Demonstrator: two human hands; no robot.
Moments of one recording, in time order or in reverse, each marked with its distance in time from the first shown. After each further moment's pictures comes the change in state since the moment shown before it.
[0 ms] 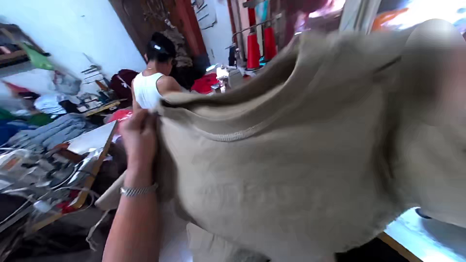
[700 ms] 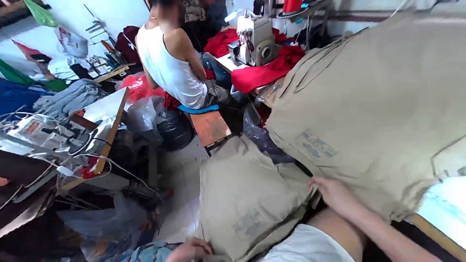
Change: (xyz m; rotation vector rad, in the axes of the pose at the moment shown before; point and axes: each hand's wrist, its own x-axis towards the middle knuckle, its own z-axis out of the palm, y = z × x) left_hand -0.375 -0.117 -0.061 -0.377 -1.350 -1.066; right_hand -0.217 0.045 0.202 -0.167 -0.985 0.481
